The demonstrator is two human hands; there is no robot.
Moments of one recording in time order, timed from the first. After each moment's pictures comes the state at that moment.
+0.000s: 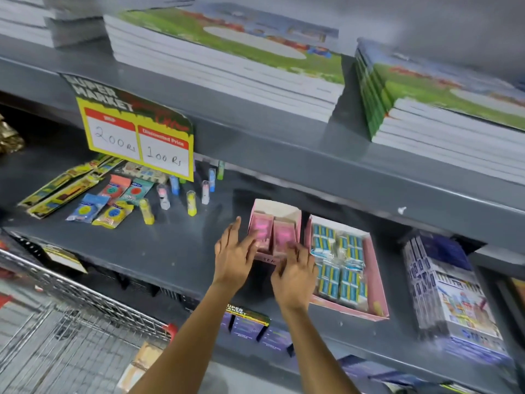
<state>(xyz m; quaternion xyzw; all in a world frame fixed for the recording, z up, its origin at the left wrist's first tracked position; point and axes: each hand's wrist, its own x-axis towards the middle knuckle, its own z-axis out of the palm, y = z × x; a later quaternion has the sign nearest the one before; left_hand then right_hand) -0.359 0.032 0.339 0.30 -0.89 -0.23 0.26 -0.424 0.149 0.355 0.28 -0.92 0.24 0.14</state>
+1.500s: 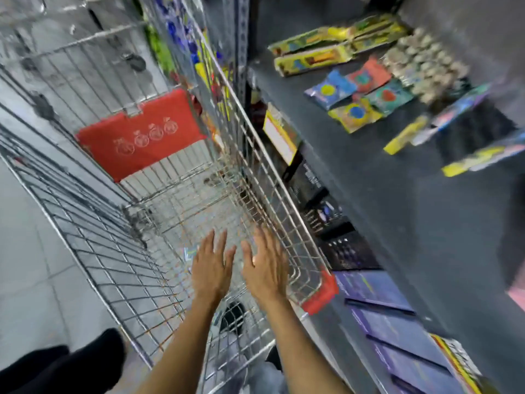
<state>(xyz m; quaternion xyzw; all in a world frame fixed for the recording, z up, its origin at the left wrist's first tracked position) -0.035 0.003 0.135 0.74 -0.61 -0.28 0.08 -0.148 0.003 0.179 0.63 -0.72 0.15 -0.26</state>
